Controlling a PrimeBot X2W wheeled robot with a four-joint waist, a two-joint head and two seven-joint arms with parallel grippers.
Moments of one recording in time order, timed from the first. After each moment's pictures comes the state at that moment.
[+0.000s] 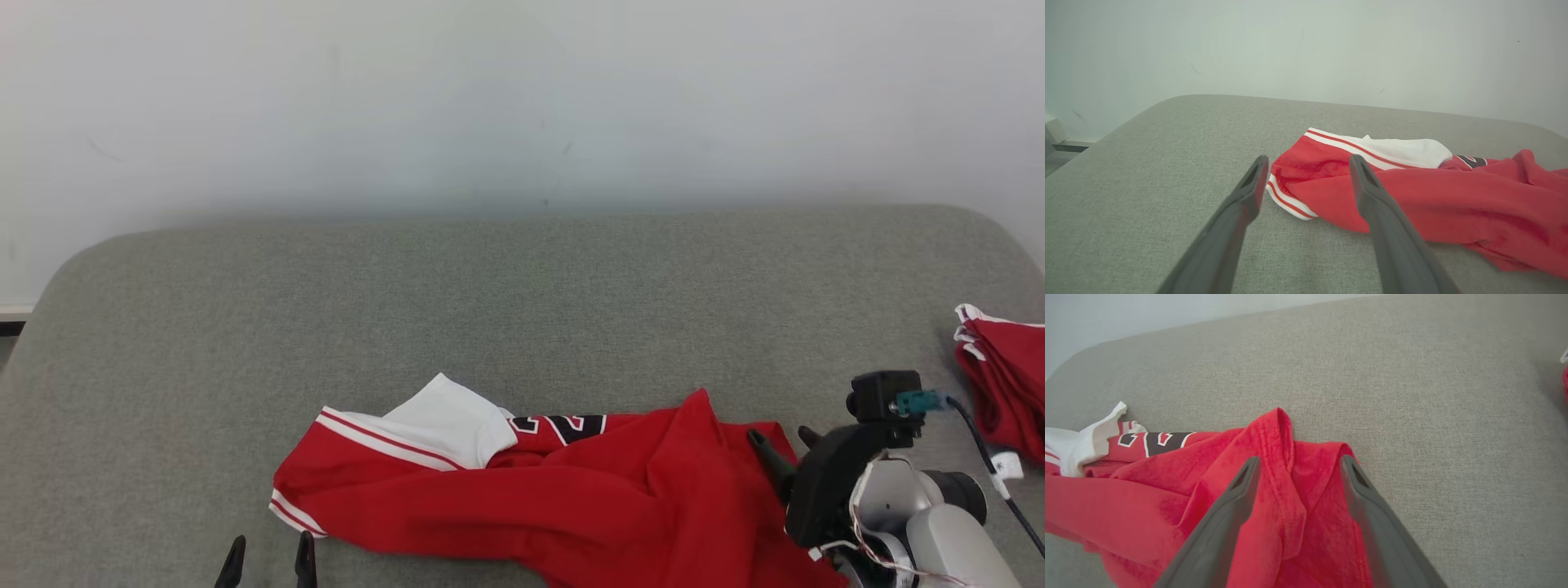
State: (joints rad) left arm 0.14 0.05 0.02 0.14 -0.17 -0.12 -0.26; right arm -0.25 -0.18 0.07 0.33 0.37 0.13 0.48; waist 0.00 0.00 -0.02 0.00
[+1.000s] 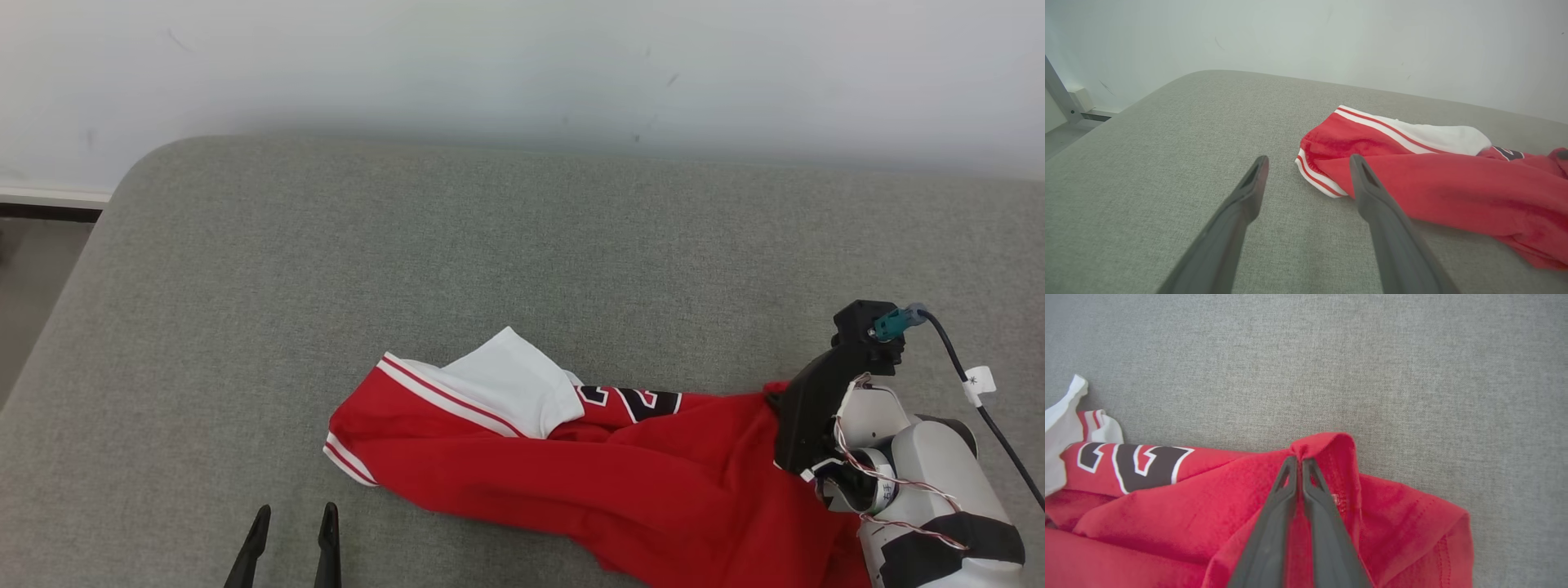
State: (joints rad) left arm 0.09 0.05 -0.03 0.14 -0.19 -0.13 -0.26; right arm -0.50 -0.09 -0.06 0.55 0.24 0.13 0.71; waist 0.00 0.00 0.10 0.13
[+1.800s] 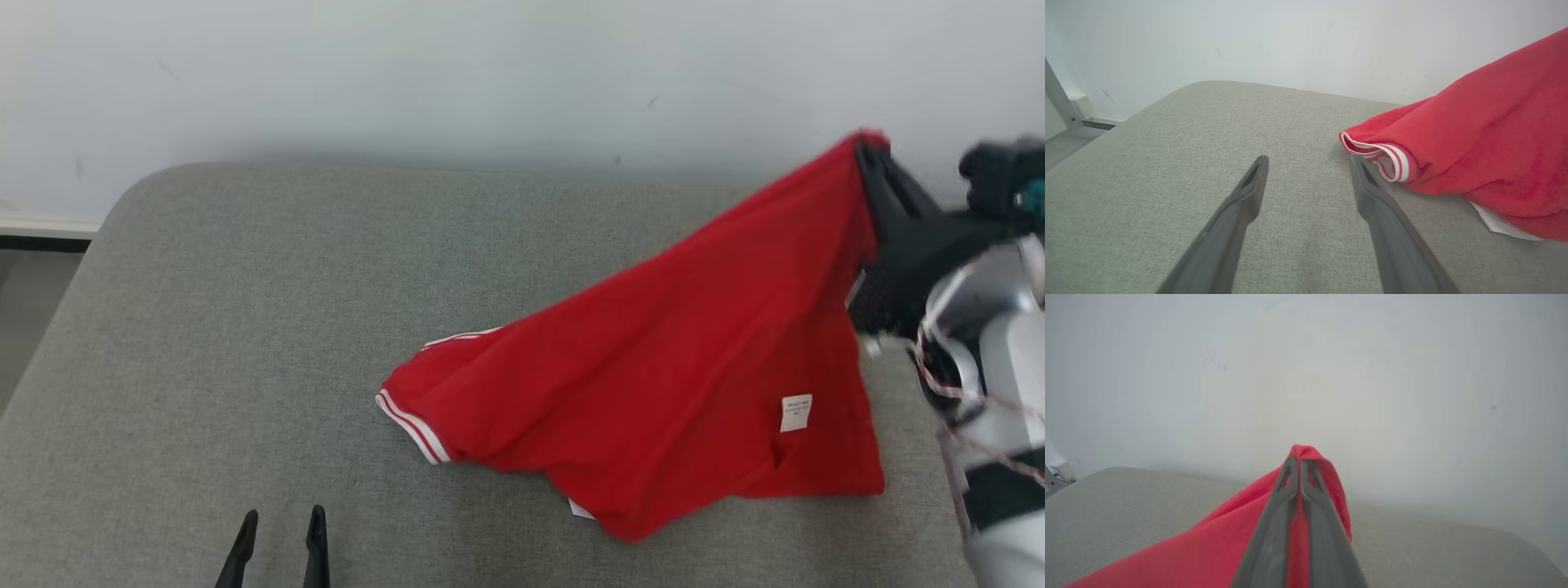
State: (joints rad) left arm 0.09 0.05 -0.02 0.15 -0.20 -0.12 -0.26; right arm -0.65 -0.26 0.06 0.33 0.27 0.13 0.24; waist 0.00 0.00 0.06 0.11
